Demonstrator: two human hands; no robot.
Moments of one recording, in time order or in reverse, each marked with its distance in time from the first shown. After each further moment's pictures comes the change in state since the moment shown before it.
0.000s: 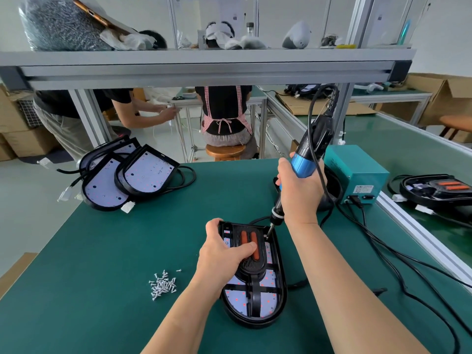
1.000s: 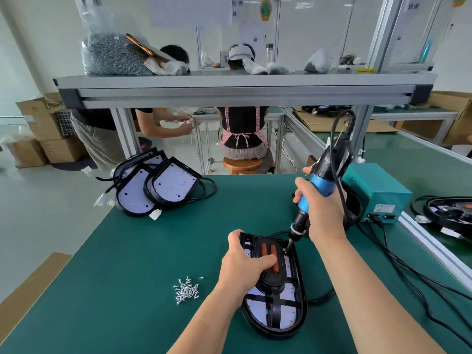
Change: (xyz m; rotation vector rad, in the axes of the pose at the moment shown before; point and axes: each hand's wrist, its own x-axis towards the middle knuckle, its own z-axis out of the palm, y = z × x) left_hand 0.004 -0.003 -0.001 -0.013 -0.022 0.006; right_hand -0.009 -0.021 -0.013 0.024 -0.265 0.089
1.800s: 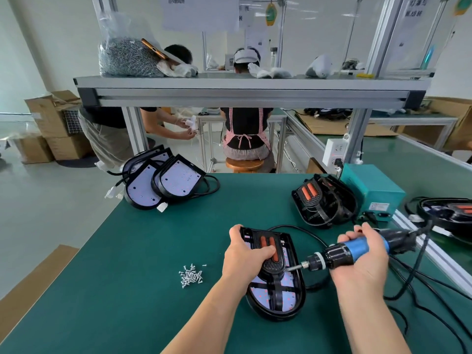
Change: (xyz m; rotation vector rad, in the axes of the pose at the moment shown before) left_hand -0.004 -0.004 0.006 0.015 0.078 -0.004; right_hand -0.058 0.018 -0.073 0.779 0.477 0.349
